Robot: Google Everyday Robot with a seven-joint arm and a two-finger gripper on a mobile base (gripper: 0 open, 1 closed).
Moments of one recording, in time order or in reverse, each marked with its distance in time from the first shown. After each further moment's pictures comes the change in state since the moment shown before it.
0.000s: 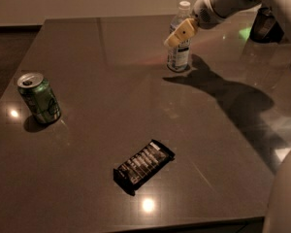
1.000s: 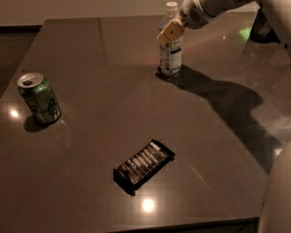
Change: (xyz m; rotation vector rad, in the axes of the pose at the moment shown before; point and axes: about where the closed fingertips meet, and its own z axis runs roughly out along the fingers) arm -0.024 0.038 0.008 -0.116 -0.036 -0.060
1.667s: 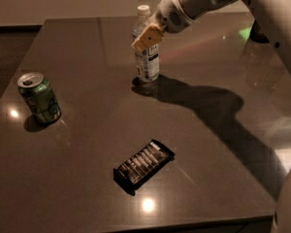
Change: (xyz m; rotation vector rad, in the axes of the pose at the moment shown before) arm -0.042 0.088 0.010 -0.206 -0.069 -0.162
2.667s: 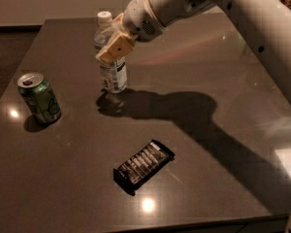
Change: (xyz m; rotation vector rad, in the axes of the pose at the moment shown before) arm -0.060 0.096 0.029 -0.235 -0.155 -0.236
